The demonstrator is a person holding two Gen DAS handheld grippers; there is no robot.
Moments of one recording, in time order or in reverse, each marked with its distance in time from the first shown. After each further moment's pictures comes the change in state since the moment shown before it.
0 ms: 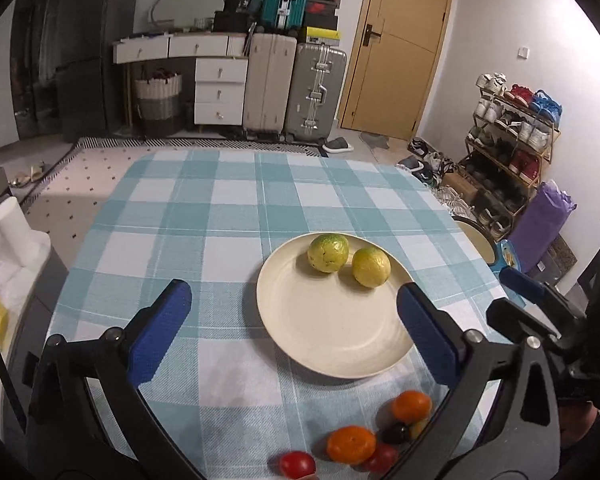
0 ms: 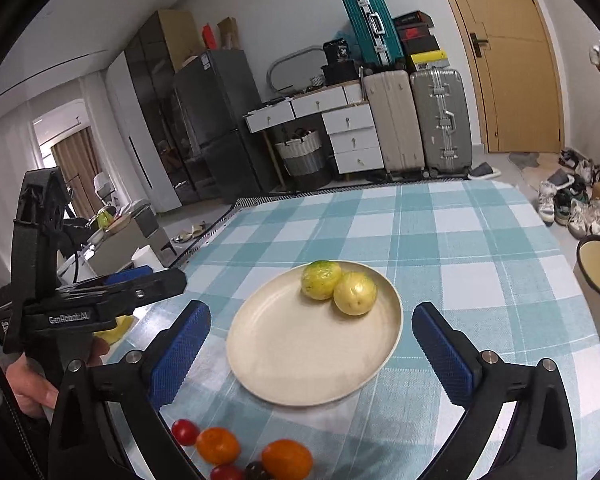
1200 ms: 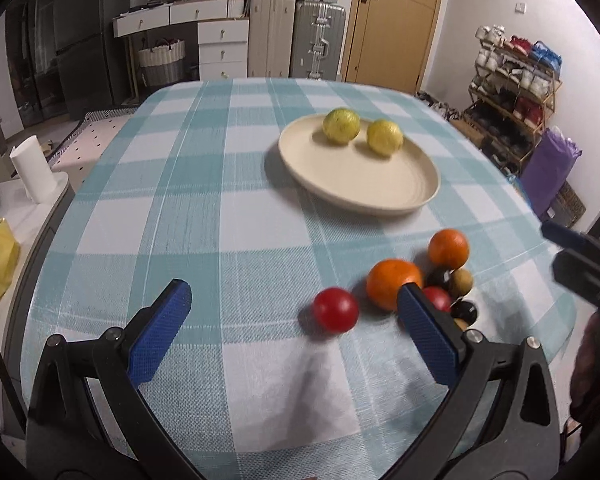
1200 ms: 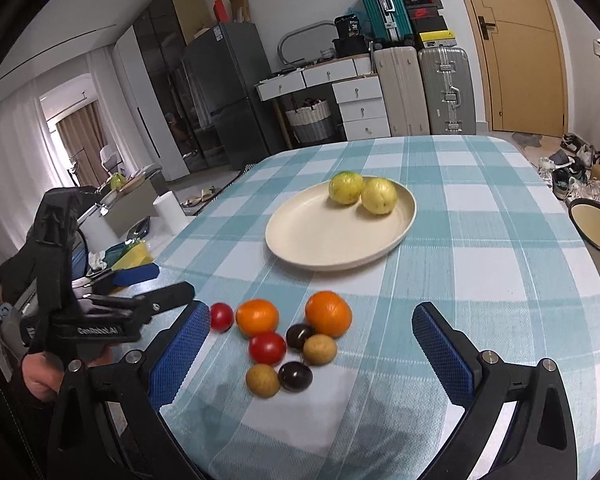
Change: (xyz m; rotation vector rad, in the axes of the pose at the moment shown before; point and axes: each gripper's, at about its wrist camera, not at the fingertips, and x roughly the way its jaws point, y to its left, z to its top) left arm -0.020 0.017 -0.130 0.055 0.159 0.038; right arm -0.057 0.031 -0.091 -0.019 0.121 0.014
